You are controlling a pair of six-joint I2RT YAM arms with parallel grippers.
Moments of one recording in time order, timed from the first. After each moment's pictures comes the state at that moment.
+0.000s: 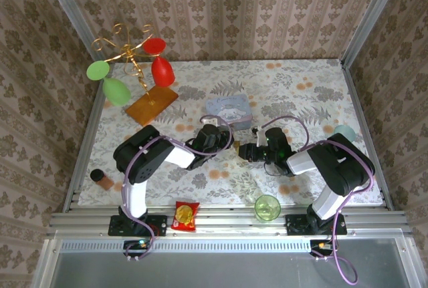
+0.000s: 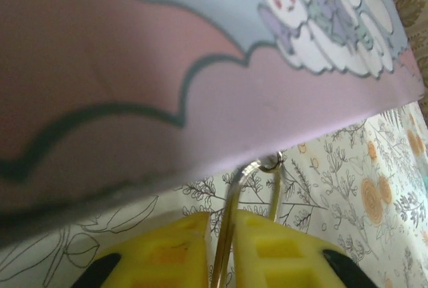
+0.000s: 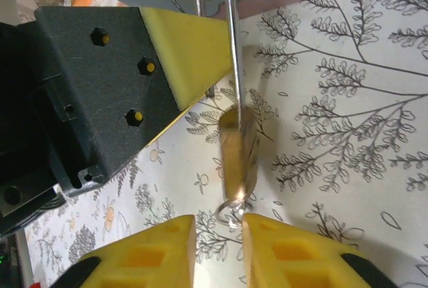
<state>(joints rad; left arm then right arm) -0.84 1.94 0.75 0.69 0.01 -0.88 0.44 1.67 0.42 0.63 -0.47 0.61</state>
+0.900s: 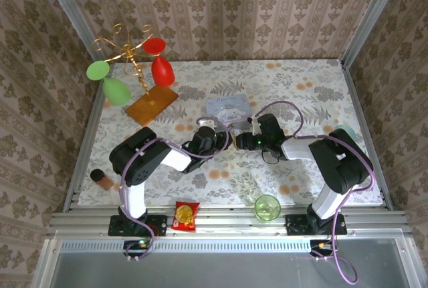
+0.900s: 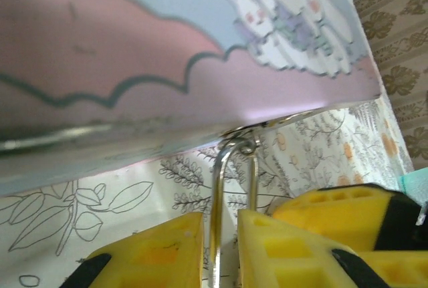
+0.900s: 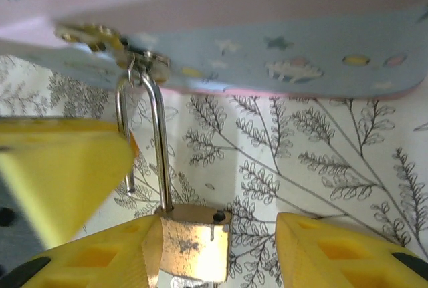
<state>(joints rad) -0.84 1.89 0.68 0.77 0.01 -0.89 0.45 1.69 0.67 0.25 -0.28 0.41</state>
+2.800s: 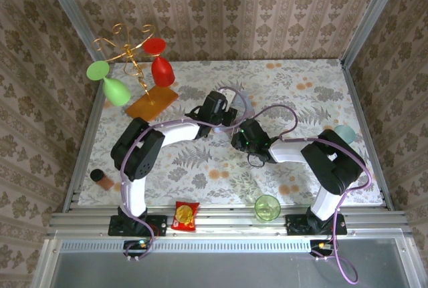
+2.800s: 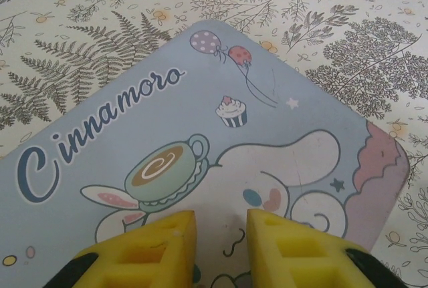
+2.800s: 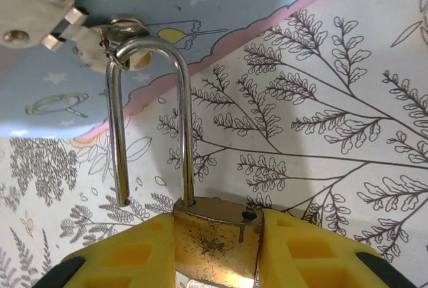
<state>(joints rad) -0.75 1.94 1.19 0.18 -0.02 -0.14 0.62 1.73 0.74 0.16 0.07 0.90</state>
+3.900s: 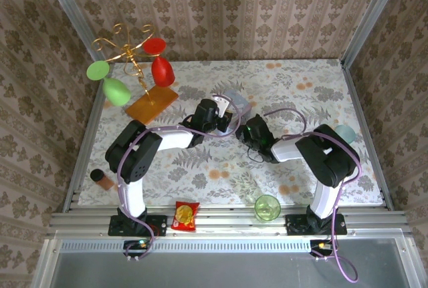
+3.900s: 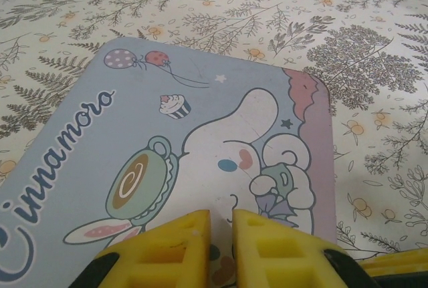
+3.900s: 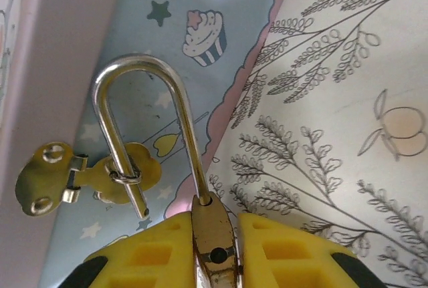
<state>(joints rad) -0.73 1.89 1.01 0.40 0.03 -0.08 0.53 1.80 0.67 0.49 0.07 1.07</state>
